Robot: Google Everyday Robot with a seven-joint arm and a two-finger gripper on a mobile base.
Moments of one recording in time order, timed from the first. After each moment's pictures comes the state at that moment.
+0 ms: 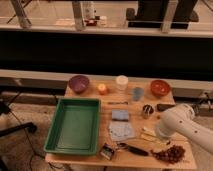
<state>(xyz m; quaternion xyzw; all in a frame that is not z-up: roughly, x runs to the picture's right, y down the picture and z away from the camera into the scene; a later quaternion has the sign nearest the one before) 0.281 0.259 0.778 -0.31 -0.01 0.08 0.95</state>
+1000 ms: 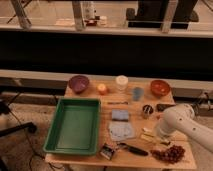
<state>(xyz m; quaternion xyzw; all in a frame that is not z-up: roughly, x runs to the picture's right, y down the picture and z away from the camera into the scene) 0.293 0.263 0.802 -0.32 -0.02 0.09 0.94</state>
